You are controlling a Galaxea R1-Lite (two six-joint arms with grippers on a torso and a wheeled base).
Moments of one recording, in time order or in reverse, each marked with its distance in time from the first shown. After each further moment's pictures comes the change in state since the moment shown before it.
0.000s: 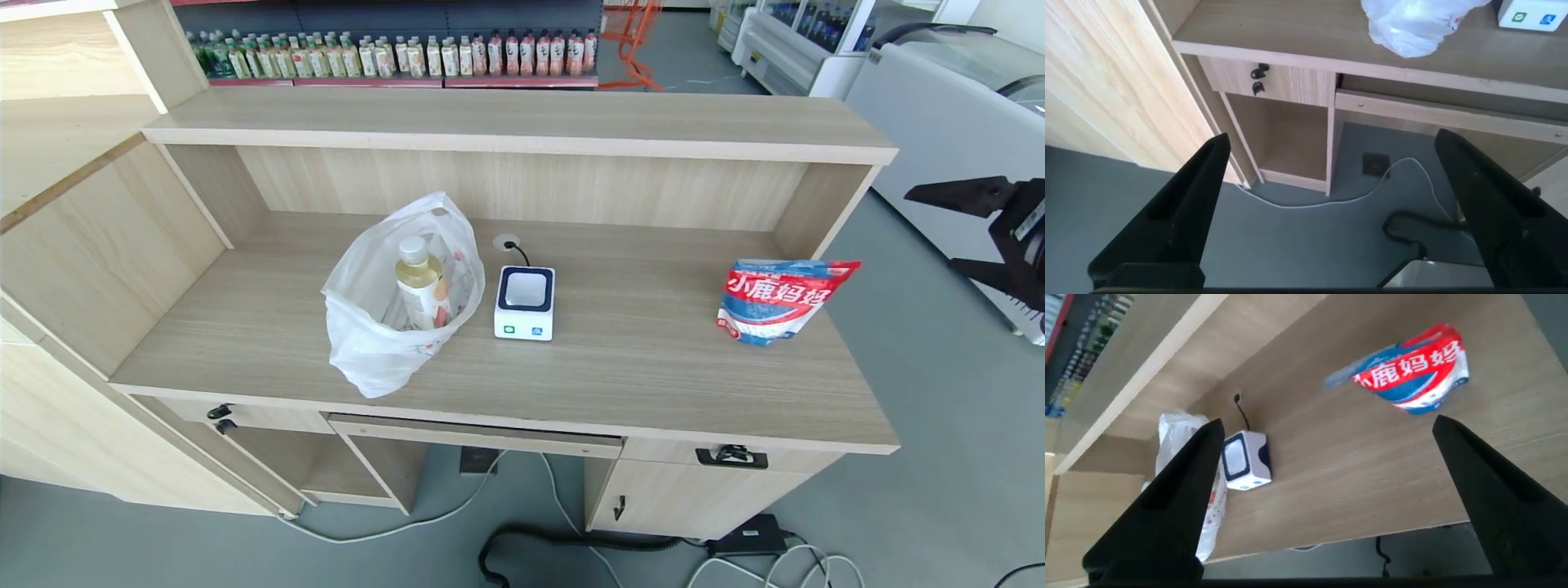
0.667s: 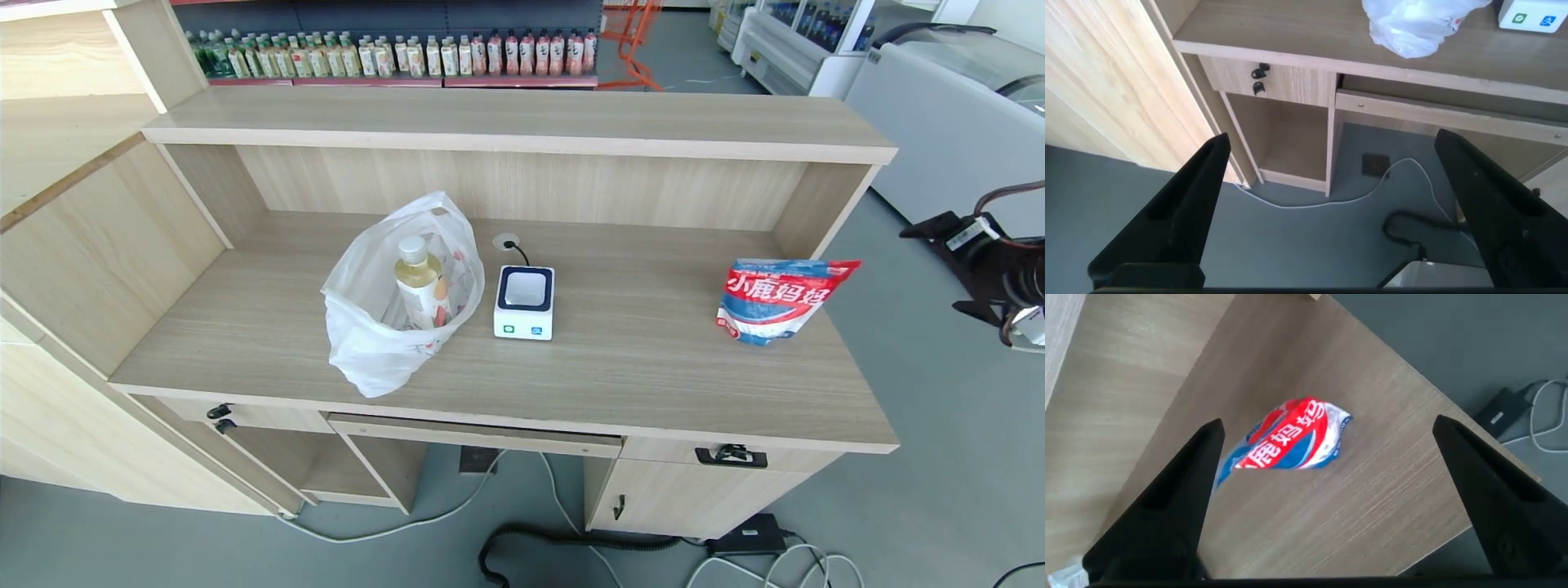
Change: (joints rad) left arm 0.000 0.000 0.000 0.000 0.000 0.000; right arm -0.042 0.305 -0.213 0.117 -0.332 0.155
